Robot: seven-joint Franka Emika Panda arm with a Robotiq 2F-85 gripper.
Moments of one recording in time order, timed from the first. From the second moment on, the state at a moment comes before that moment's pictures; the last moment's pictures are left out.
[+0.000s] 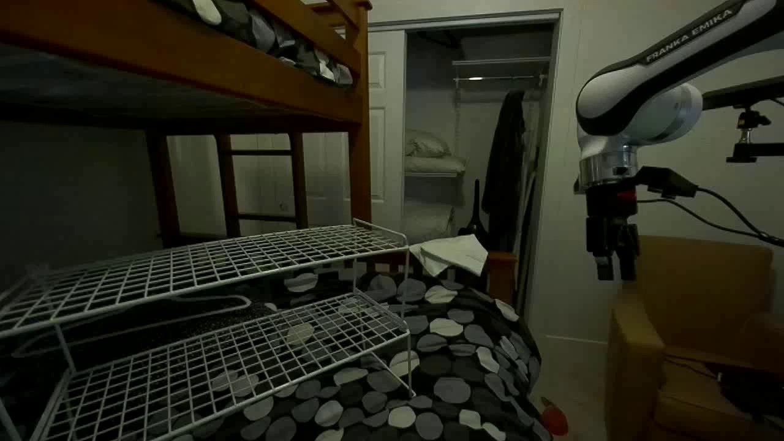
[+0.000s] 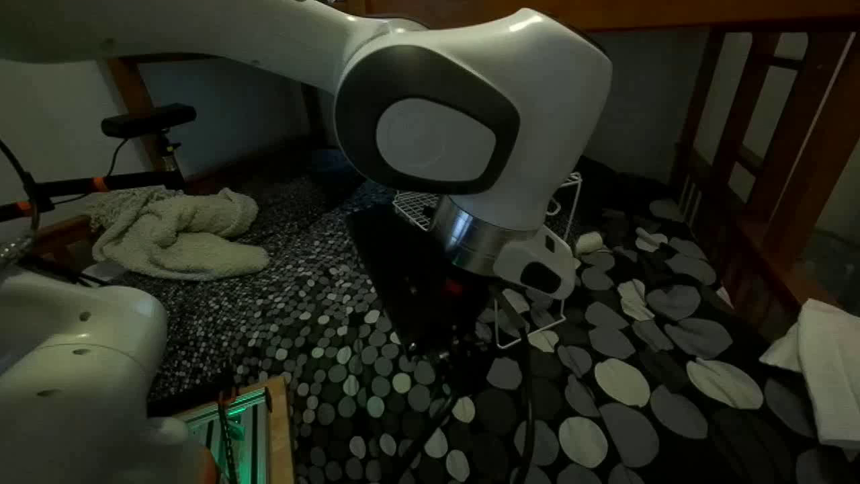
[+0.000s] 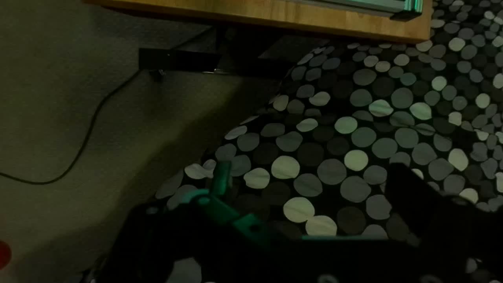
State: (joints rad) arm -0.04 -0.44 -0.24 -2.42 0.01 1.67 -0.33
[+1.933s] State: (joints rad) arm 0.01 0.32 -0.32 -1.91 -0.93 2.84 0.34
